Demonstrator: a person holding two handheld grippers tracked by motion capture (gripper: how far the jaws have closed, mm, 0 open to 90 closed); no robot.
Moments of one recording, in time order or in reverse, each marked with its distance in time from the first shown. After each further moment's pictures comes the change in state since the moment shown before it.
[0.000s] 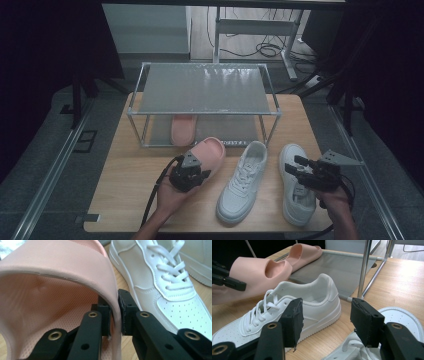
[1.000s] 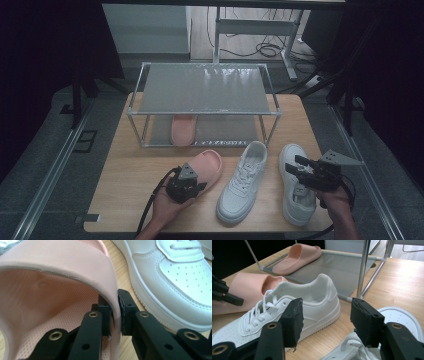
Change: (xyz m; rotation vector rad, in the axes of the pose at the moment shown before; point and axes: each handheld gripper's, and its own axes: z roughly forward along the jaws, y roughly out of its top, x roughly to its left) left arm 0.000 -0.038 0.006 0.063 -0.037 0.010; right arm -0.001 0.000 0.000 -0.002 -0.002 0.000
